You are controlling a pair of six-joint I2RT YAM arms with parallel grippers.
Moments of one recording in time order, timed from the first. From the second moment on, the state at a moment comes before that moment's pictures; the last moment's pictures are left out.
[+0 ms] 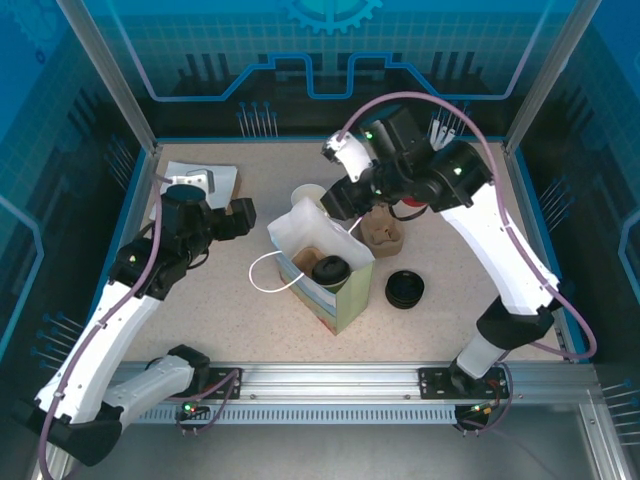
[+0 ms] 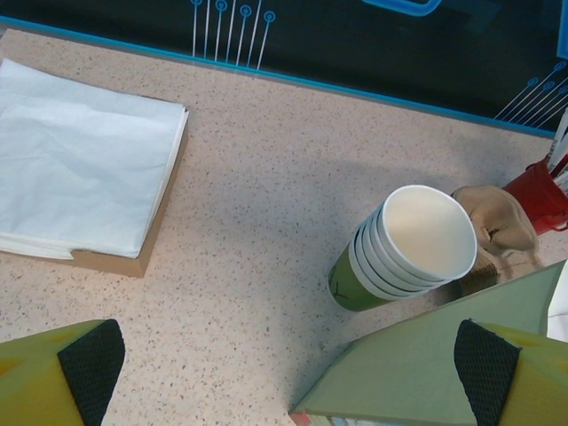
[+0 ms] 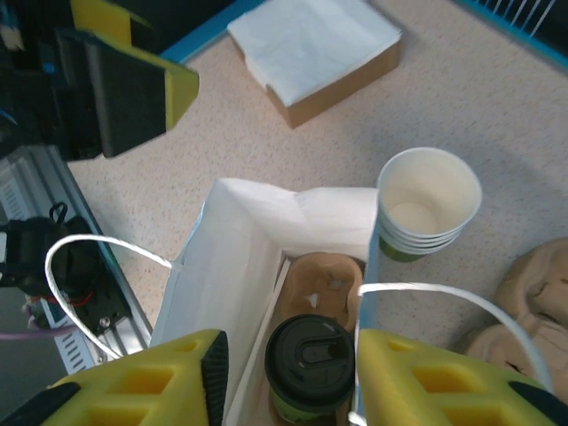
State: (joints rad) left arm -0.36 0.95 1.17 -0.79 -0.21 -0.46; right arm 0.75 1.63 2.23 -1.35 -0.21 0.01
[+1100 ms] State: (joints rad) left arm 0.02 1.64 1.51 -1.00 -0.06 -0.18; right arm 0.44 0.98 1.49 -1.07 -0.22 0.05
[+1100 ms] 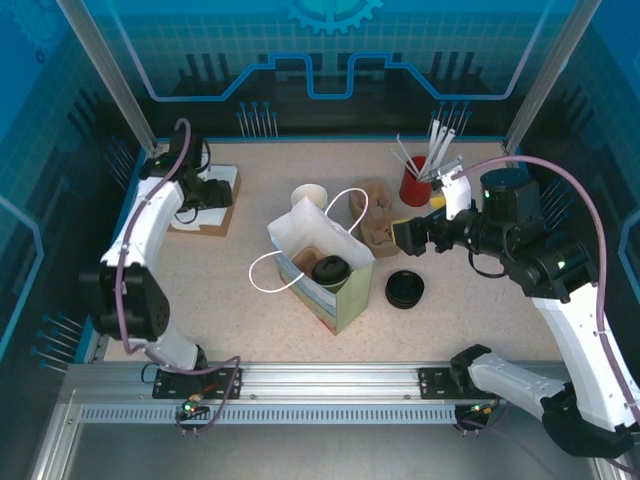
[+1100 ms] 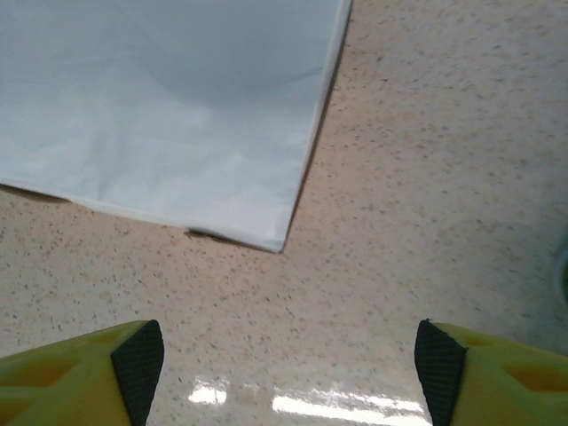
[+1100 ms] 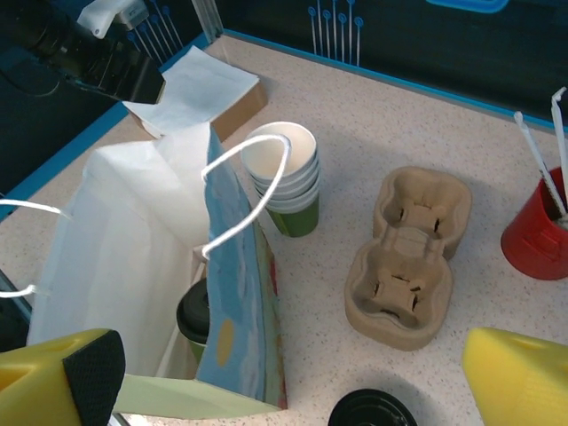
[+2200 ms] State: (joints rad) left arm 0.01 2.06 1.72 -1.08 -0.17 -0.03; right arm 0.37 0.96 1.40 -1.03 -0.22 0.04
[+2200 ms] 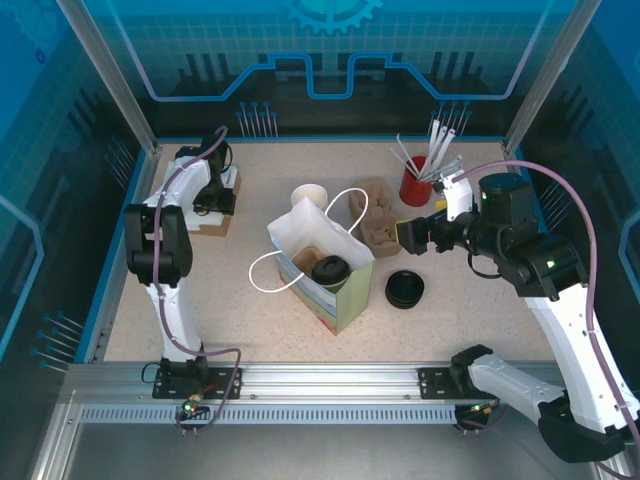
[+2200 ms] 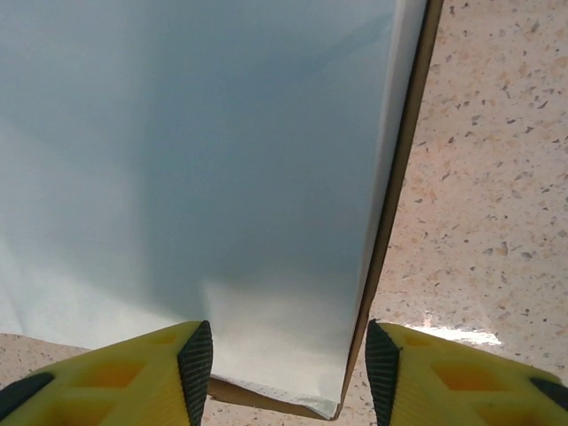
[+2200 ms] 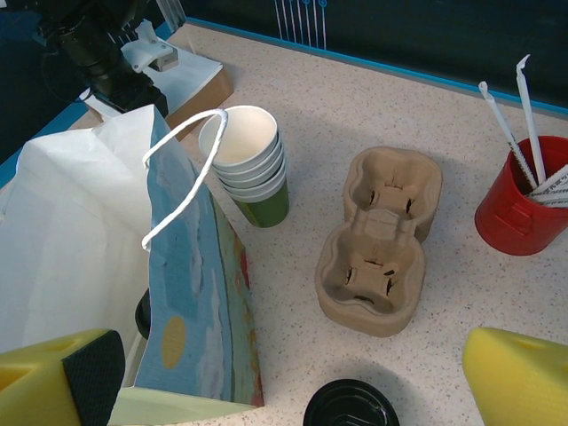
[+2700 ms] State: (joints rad) left arm 0.01 2.06 1.72 -1.07 -0.19 0.00; right arm 0.37 0.96 1.39 -1.02 -0.22 0.04
